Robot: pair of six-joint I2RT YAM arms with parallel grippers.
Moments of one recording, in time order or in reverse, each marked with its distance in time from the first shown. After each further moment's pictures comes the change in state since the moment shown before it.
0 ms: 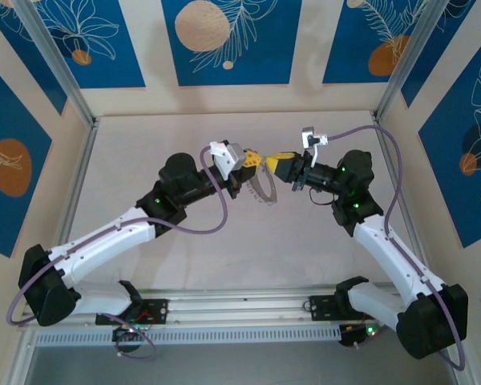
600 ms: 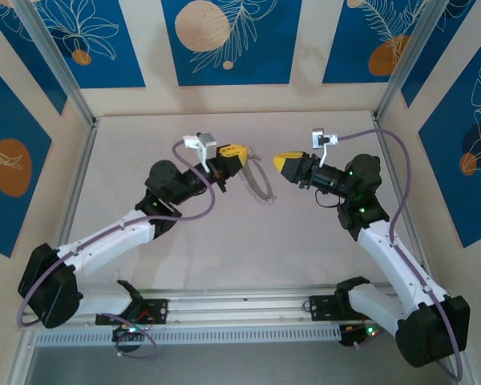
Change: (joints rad) left arm 0.142 0.002 -0.174 0.386 0.097 -0.421; right arm -0.041 -0.057 -0.025 -0.006 0.024 0.106
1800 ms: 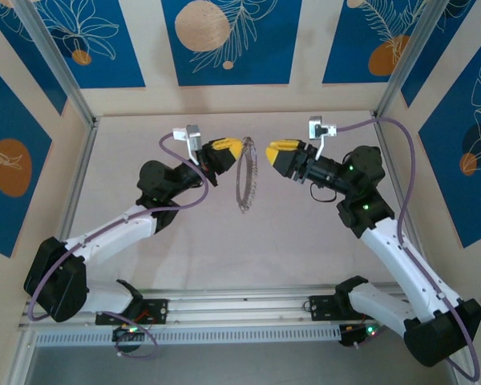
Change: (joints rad) left arm 0.071 0.055 -0.007 0.250 0.157 -0.251; right arm 0.133 0.017 0.195 -0.146 0.143 -0.077
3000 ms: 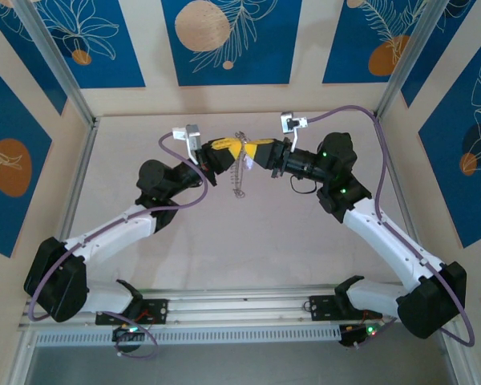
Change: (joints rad) left arm 0.006 0.000 0.000 -0.007 0.013 0.000; right arm 0.092 0.170 0.056 0.058 -0.018 0.005
